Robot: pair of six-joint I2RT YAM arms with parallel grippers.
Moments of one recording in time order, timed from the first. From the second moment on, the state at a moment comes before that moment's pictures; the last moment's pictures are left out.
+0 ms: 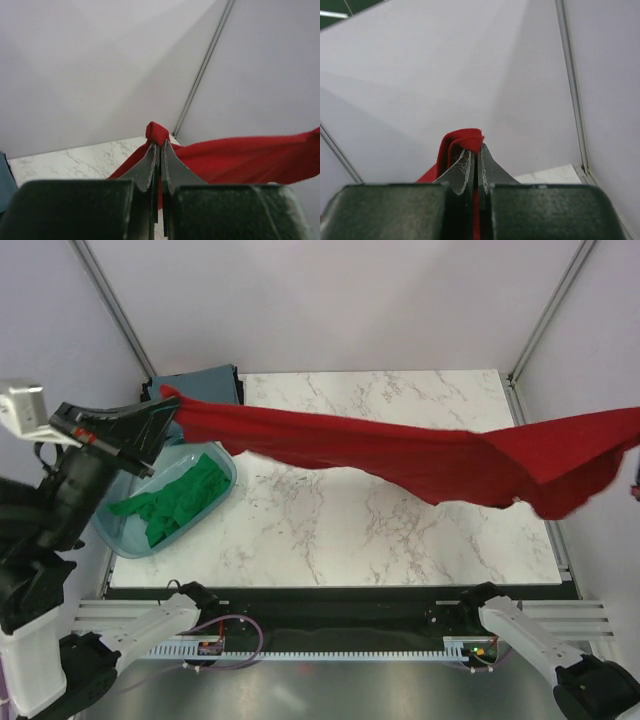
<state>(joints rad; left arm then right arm) -0.59 0.89 1.86 -0.67 -0.08 -0.30 0.38 0.83 2.06 -0.83 0.43 0.19</state>
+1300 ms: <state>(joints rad) -0.18 2.12 1.88 -0.74 0.05 -0.39 0.18 2.23 2.16 -0.70 0.55 0.09</state>
